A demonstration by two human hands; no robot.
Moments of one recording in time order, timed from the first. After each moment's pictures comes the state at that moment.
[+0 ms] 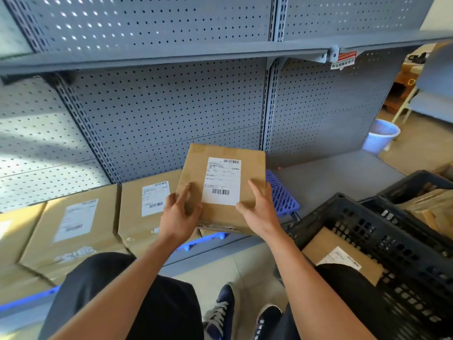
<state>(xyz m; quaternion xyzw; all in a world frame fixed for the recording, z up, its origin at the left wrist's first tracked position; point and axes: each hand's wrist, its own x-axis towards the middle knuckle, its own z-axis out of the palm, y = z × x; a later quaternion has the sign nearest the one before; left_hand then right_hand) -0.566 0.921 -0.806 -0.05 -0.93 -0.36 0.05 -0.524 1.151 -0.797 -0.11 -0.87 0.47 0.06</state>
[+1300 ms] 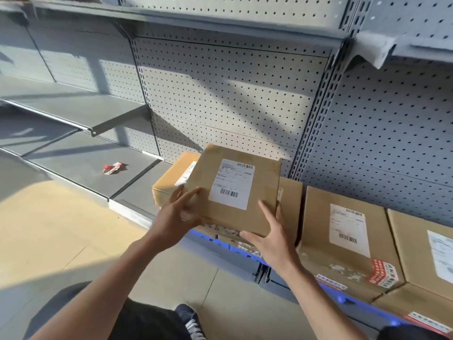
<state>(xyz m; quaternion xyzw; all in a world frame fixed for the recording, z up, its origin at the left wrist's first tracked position) -0.483 0.459 -0.823 0.15 -0.91 -0.35 0.16 -0.582 0.722 -0.829 0.22 -0.84 0.48 -0.11</state>
